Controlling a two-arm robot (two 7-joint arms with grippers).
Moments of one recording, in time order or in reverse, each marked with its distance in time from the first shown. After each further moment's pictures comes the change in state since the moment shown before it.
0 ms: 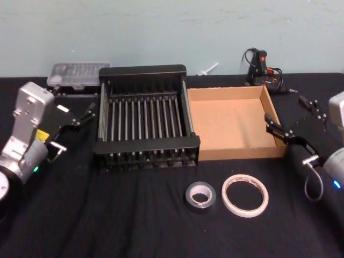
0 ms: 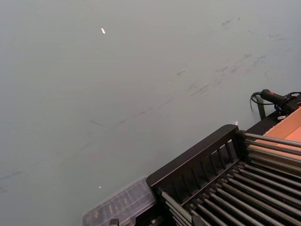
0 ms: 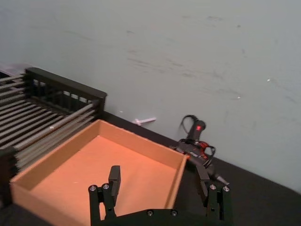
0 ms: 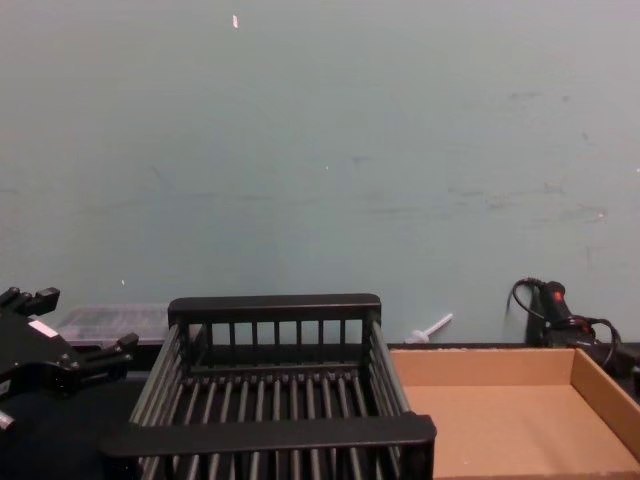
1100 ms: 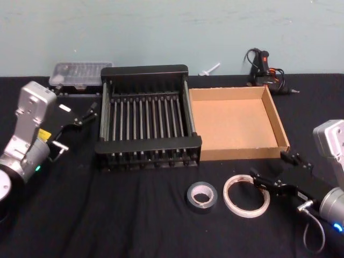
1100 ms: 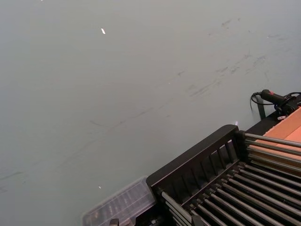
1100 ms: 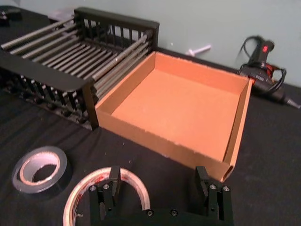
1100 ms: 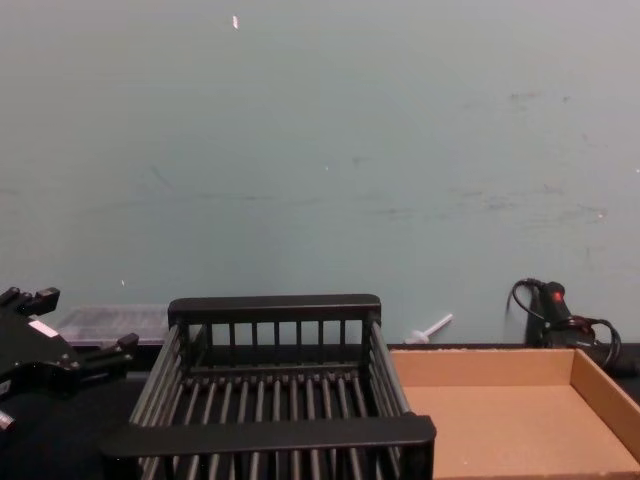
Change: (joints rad) left arm 0.000 0.000 0.000 0.000 0.000 0.000 0.000; right arm -0.199 0.020 0.065 -0.228 0.099 0.351 0.095
